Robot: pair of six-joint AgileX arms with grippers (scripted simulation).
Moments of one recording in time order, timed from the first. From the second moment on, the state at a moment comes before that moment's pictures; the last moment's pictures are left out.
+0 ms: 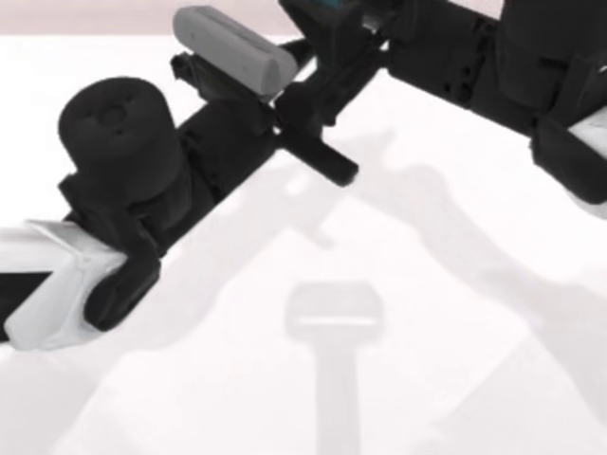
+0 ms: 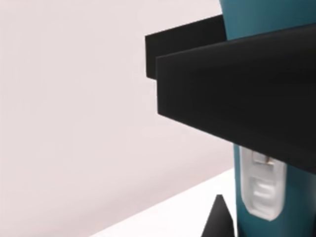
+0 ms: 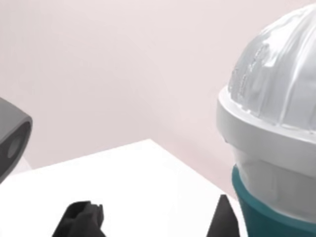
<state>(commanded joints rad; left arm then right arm) -0.62 1.58 0.71 0.98 0.16 0.00 0.60 1.62 1.08 0.51 -0.32 -0.06</state>
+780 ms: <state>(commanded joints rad) -0.62 1.58 0.71 0.98 0.16 0.00 0.60 1.62 1.08 0.51 -0.32 -0.06</state>
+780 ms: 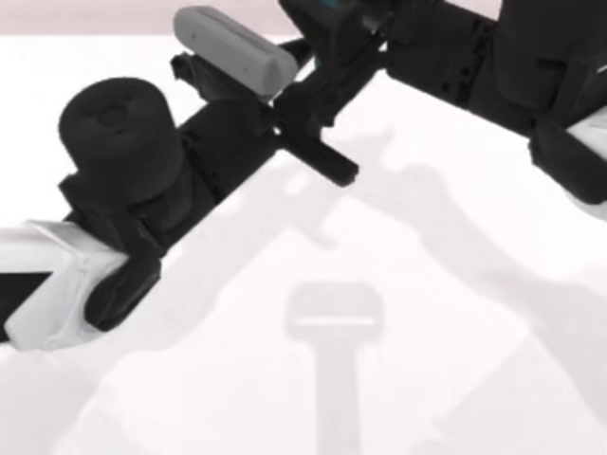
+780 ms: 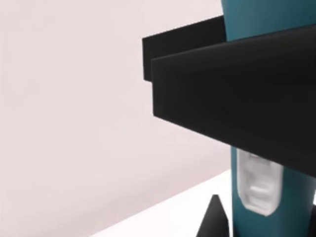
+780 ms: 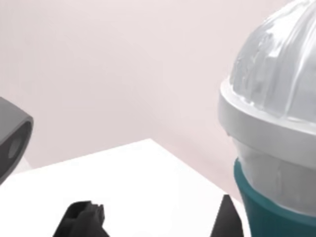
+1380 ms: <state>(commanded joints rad) -0.62 1.58 0.71 0.98 0.16 0.00 0.60 1.62 1.08 0.51 -0.32 -0.06</state>
